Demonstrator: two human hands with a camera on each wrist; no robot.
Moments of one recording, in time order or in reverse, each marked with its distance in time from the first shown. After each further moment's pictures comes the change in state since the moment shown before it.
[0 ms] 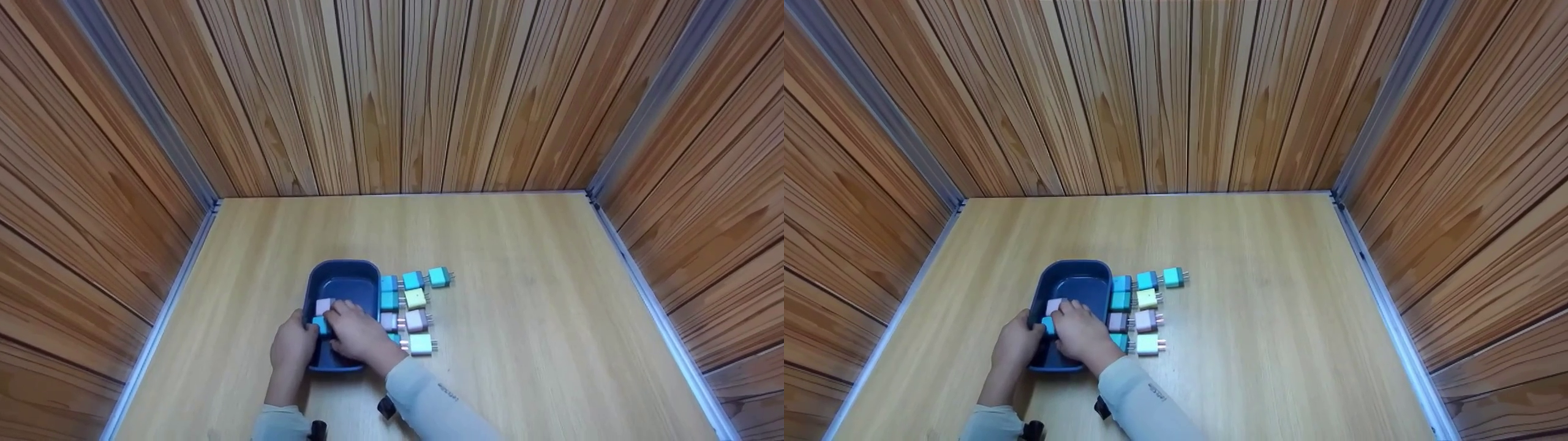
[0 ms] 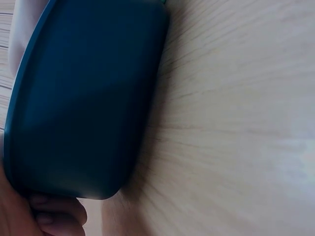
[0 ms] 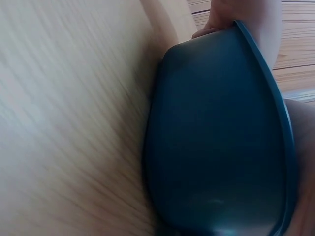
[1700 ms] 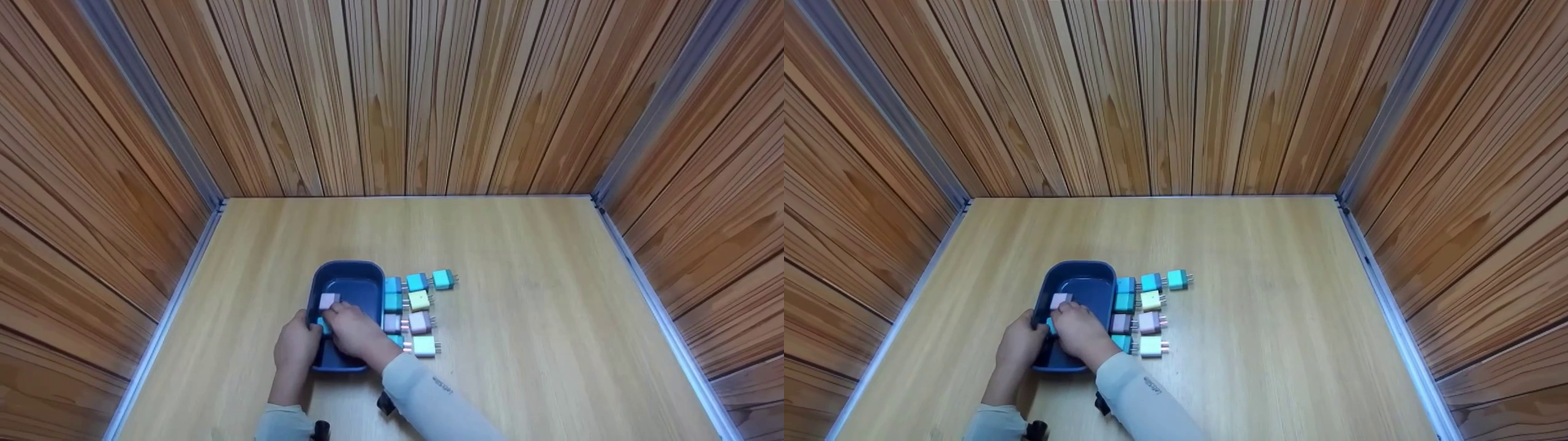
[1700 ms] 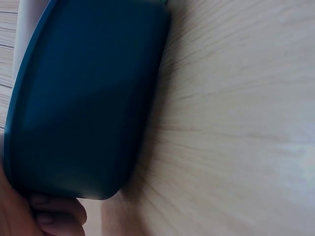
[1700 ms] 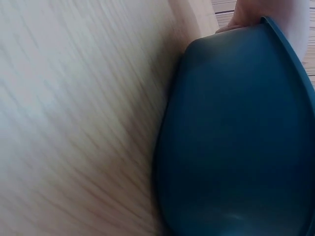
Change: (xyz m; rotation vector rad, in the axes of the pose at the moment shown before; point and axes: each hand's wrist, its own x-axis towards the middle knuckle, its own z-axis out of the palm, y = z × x) left_hand 0.001 0.001 0.001 0.002 0.045 0.014; right_hand 0.019 -0.001 0.009 -0.126 0.049 -0.098
